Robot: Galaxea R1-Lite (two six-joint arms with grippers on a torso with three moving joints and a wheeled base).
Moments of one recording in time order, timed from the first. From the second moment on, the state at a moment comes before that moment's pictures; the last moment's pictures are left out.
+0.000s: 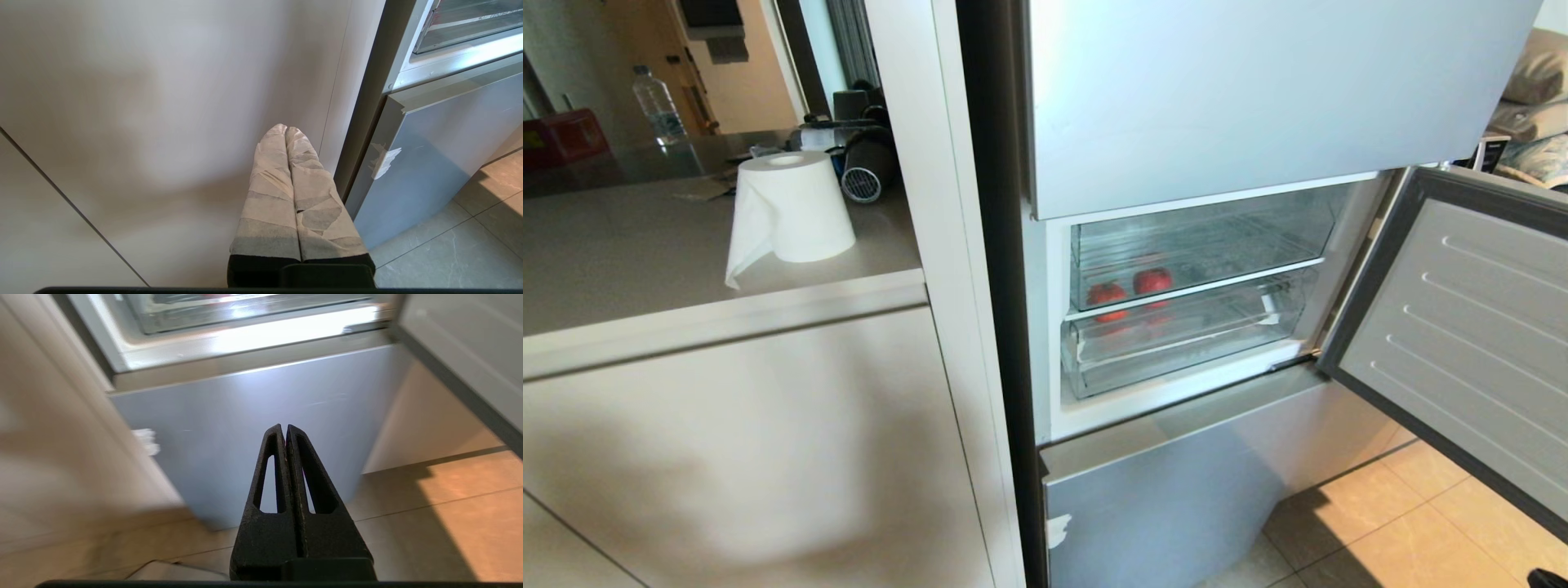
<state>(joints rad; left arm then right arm) -0.01 0.00 -0.02 0.04 0.00 0.00 0.07 0.43 -0.04 -0.24 0.11 0.05</state>
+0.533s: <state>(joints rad) -0.01 0.00 -0.02 0.04 0.00 0.00 0.01 0.02 0.00 0.00 0.02 -0.13</state>
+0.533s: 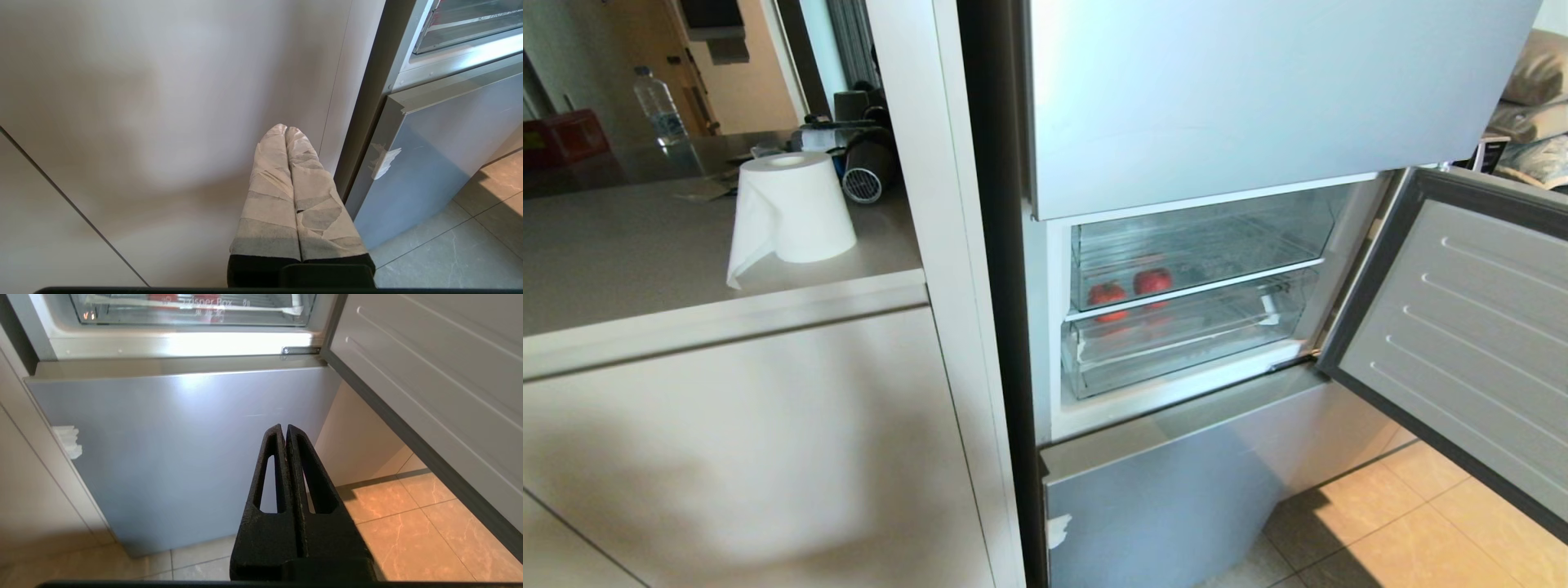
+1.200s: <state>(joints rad) -0.01 0.00 -0.02 0.04 0.00 0.00 0.01 0.00 0.00 0.00 0.02 -0.09</state>
